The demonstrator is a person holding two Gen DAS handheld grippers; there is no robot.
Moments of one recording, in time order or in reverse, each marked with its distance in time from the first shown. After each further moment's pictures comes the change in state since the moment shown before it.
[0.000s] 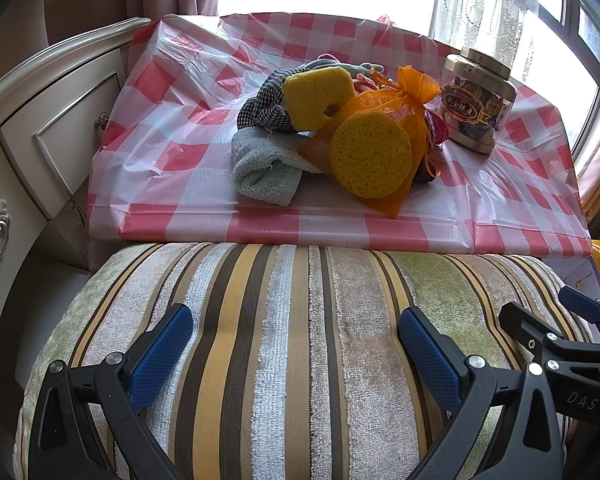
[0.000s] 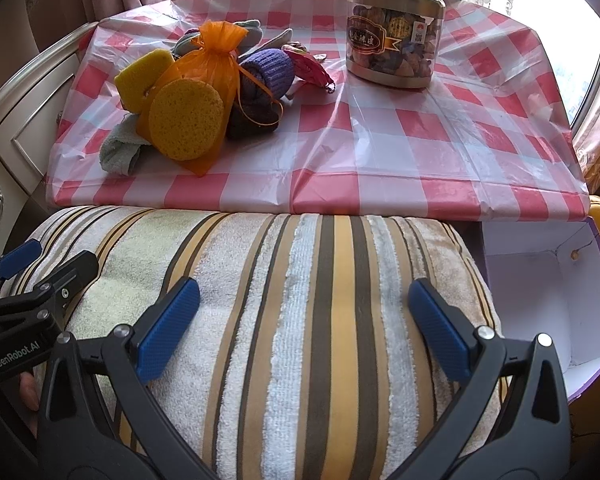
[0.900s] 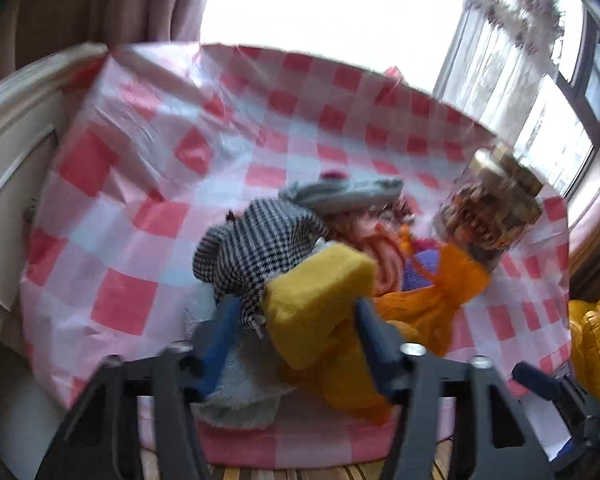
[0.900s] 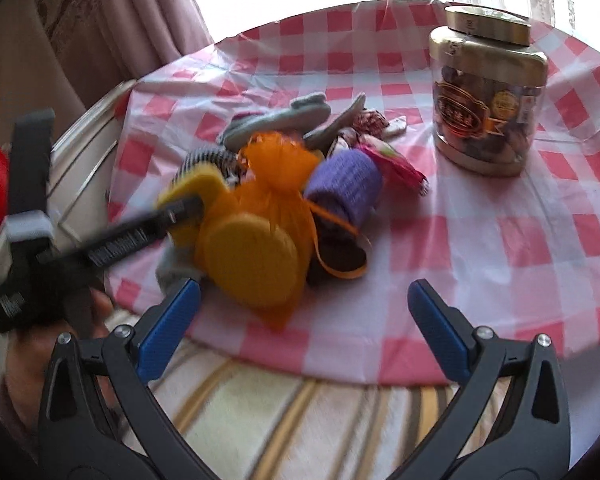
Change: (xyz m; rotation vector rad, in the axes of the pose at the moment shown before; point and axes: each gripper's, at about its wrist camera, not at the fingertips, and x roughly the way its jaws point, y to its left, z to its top) left arm 0.076 0.017 0.150 -0.080 -0.065 -0.143; right arm 0.043 0.015 0.122 0.029 -0.100 0.292
